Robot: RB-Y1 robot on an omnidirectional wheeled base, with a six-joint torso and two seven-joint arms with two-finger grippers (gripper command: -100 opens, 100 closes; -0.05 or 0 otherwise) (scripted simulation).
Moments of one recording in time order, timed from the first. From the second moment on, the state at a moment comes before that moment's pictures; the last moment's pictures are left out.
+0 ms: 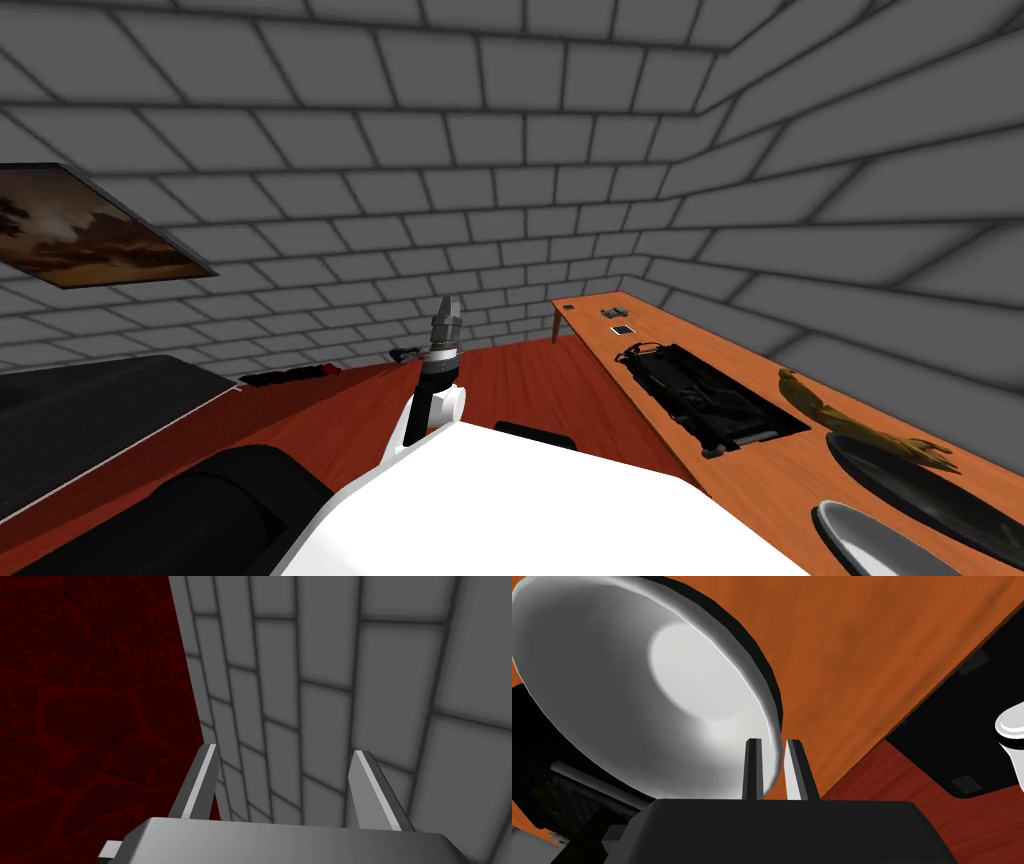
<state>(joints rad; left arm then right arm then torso) 0.50 -0.04 -0.01 -2.33 -0.06 -0.45 -0.14 0.40 -1.16 0.41 -0.73 0.79 -0.54 0.46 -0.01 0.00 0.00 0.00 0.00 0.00</state>
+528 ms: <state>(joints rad) 0.50 -0.04 -0.01 -2.33 -0.06 -0.45 -0.14 0.43 -1.26 0.40 -0.69 0.76 -0.64 0.36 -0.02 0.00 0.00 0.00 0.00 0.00</state>
